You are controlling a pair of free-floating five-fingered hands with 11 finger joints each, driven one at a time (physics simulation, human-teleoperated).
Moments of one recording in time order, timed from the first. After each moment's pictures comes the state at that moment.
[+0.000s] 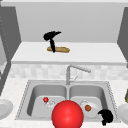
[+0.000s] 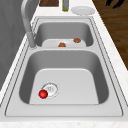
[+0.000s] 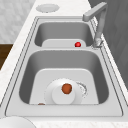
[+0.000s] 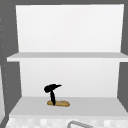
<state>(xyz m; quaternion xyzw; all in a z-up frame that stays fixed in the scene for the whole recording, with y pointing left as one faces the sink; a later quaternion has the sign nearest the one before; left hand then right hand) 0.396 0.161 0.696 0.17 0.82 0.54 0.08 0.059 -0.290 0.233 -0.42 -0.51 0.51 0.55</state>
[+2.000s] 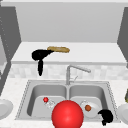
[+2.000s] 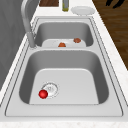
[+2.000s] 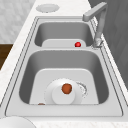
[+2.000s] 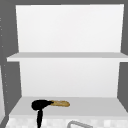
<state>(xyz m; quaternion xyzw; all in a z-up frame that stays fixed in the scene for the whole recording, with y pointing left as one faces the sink) 0.116 0.185 0.712 0.18 0.73 0.65 0.04 0.059 -0.290 0.233 -0.42 -0.51 0.51 0.55</state>
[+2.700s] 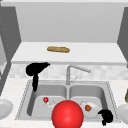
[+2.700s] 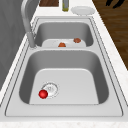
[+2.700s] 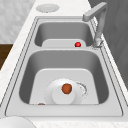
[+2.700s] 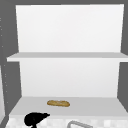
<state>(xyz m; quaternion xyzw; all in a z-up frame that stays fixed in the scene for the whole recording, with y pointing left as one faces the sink) 0.001 0.193 0.694 0.18 0.72 0.67 0.04 0.059 -0.290 0.233 -0.42 -0.51 0.51 0.55</state>
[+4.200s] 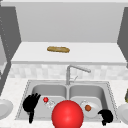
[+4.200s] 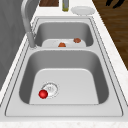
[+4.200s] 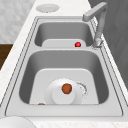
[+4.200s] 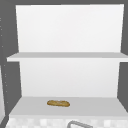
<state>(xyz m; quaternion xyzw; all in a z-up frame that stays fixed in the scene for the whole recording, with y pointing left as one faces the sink) -0.052 0.221 0.478 0.09 0.71 0.70 -0.06 0.059 -0.290 0.233 -0.42 -0.51 0.51 0.55</state>
